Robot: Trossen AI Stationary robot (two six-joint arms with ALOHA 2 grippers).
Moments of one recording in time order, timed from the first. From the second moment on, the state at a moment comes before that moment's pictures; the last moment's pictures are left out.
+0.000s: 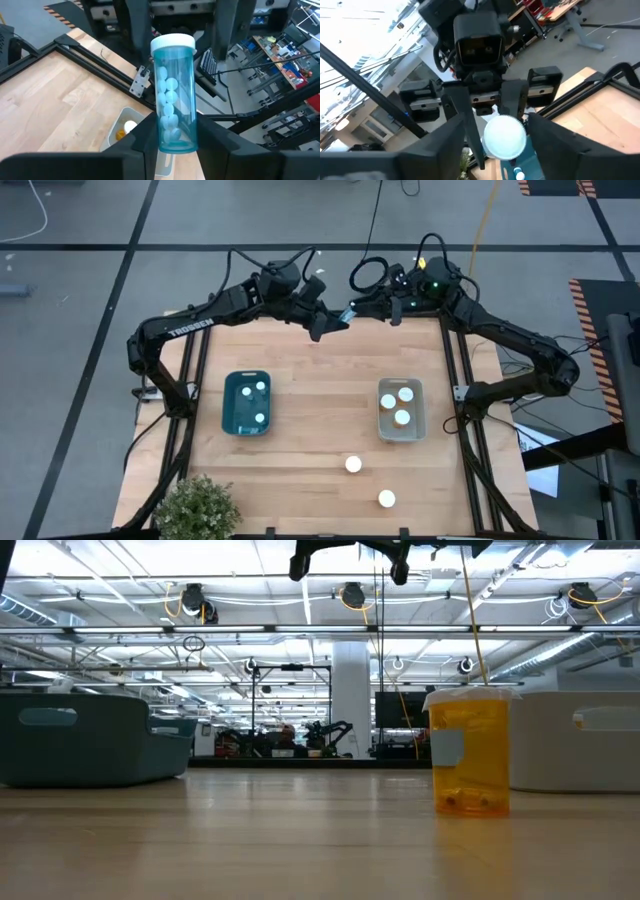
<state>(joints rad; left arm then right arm) 0.36 1.67 1.74 -0.41 0.43 -0.50 -0.59 1.27 1.19 0.10 -0.68 0.72</state>
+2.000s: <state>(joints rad) 0.34 1.68 1.74 -0.01 0.30 -0.51 -0.48 1.23 1.19 0.27 -0.42 0.61</state>
